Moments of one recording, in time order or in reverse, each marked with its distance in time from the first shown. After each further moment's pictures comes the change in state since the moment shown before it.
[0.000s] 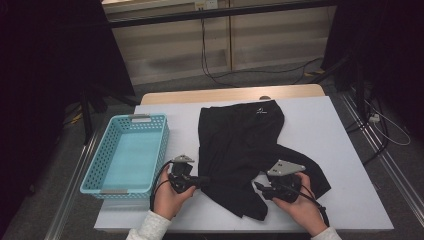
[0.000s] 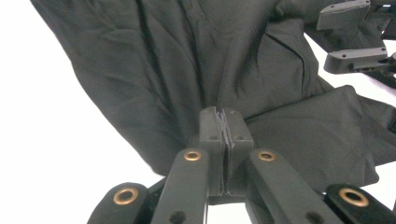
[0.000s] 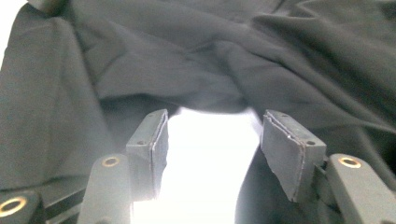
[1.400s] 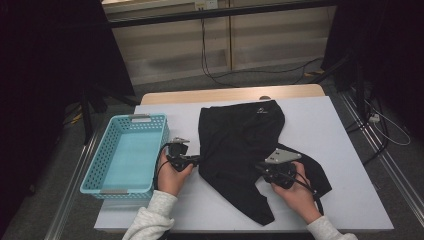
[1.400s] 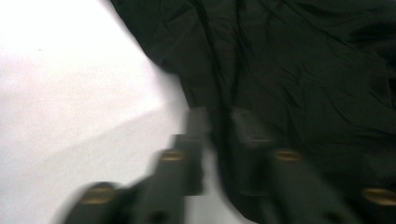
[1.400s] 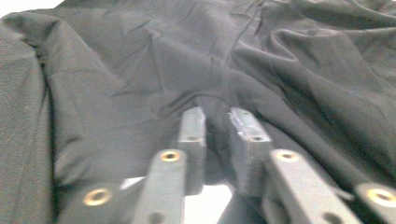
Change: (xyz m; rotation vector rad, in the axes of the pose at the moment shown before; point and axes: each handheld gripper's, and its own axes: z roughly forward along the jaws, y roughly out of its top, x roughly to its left) left arm 0.043 0.036 0.009 -0.072 0.182 -0.053; right arm -0.023 0.016 0.019 -0.032 -0.037 0.001
